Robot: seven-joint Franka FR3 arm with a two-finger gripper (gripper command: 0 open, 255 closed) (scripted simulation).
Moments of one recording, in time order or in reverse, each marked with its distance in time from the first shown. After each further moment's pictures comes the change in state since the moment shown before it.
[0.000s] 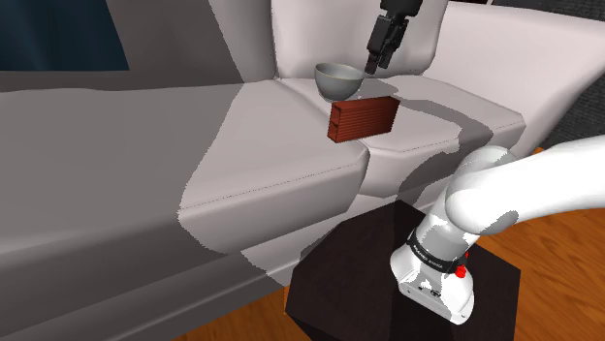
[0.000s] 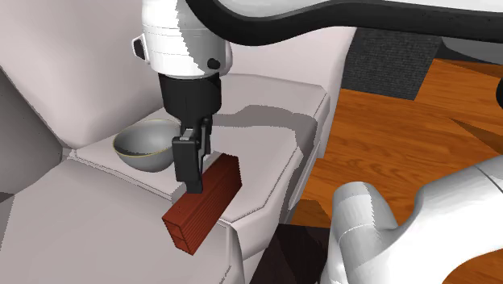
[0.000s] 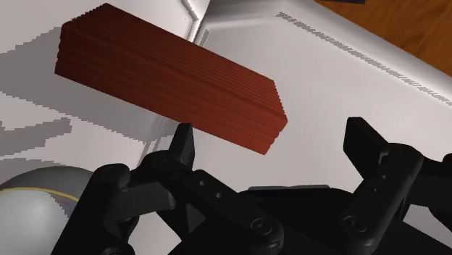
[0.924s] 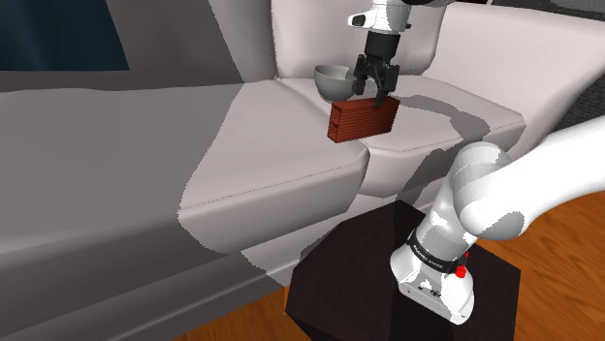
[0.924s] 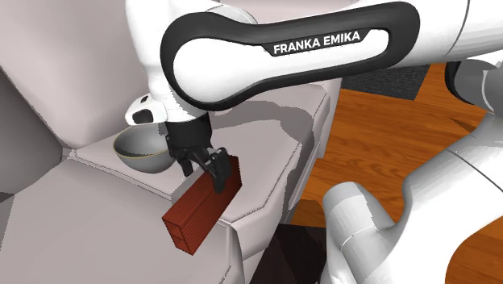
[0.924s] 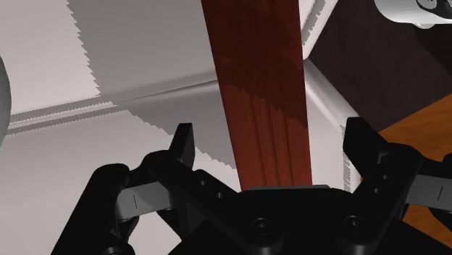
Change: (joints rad) arm 0.250 0.108 -0.319 -0.112 -0.220 0.127 -0.904
